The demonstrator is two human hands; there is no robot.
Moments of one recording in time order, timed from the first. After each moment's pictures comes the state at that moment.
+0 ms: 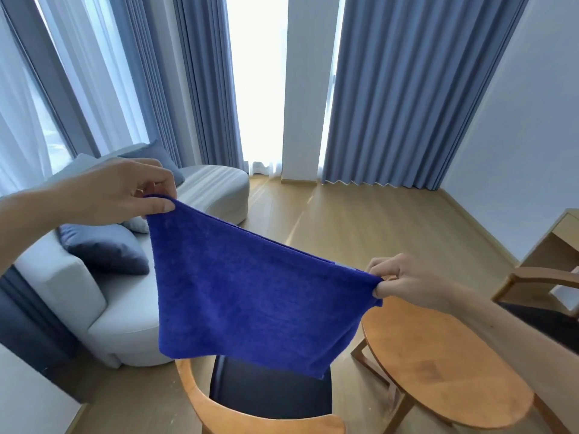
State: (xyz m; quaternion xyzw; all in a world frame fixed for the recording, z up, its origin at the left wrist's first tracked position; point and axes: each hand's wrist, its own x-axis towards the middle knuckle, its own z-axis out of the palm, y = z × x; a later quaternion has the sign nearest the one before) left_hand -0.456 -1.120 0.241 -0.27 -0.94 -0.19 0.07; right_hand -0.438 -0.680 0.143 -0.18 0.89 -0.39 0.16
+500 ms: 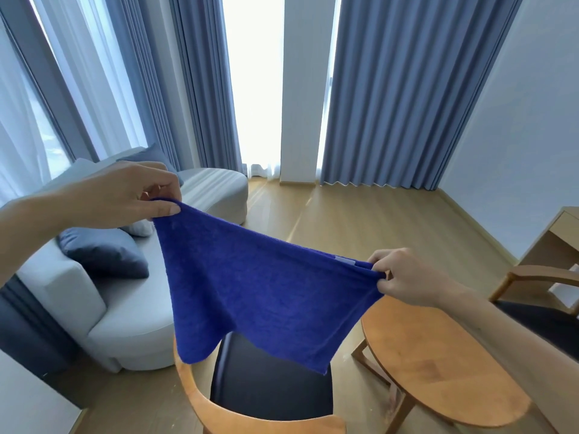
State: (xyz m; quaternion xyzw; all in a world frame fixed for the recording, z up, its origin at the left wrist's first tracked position) left_hand -0.449 -1.108 0.245 -0.27 -0.94 -0.20 0.07; right_hand -0.449 -0.674 0.133 -0.21 0.96 -0.19 0.04
